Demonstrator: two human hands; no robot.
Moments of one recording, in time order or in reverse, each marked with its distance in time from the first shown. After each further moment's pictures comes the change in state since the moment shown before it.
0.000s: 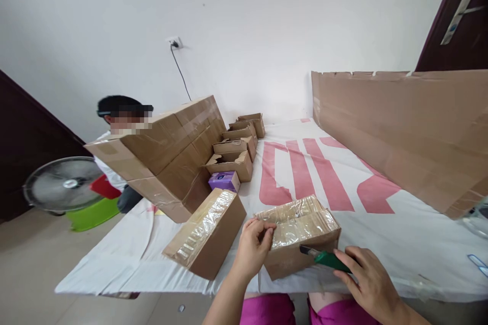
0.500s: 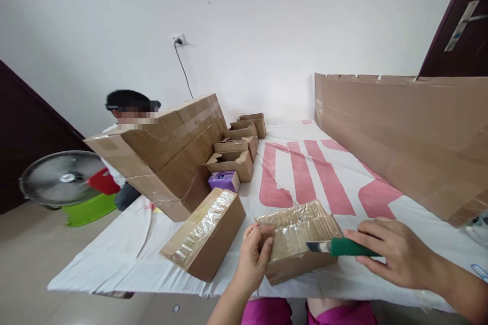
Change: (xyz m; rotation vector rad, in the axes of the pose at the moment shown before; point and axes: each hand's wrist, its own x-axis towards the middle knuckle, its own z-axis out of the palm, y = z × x) left_hand -0.021 -0.012 0.011 -0.103 0.078 -0.002; right_hand 0.093 0.045 -0.088 0.030 -0.279 -0.317
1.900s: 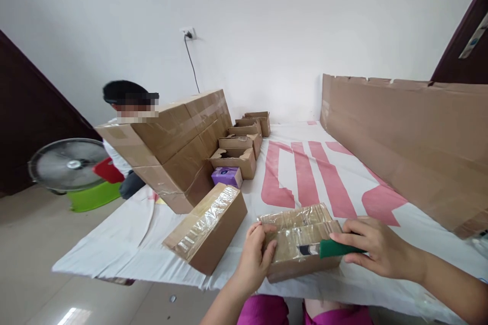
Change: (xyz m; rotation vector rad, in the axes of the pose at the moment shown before) left_hand -0.003 0.001 -0.004 0.049 -0.091 0.054; right_hand 0.028 0.010 0.012 0.178 -0.124 -0.076
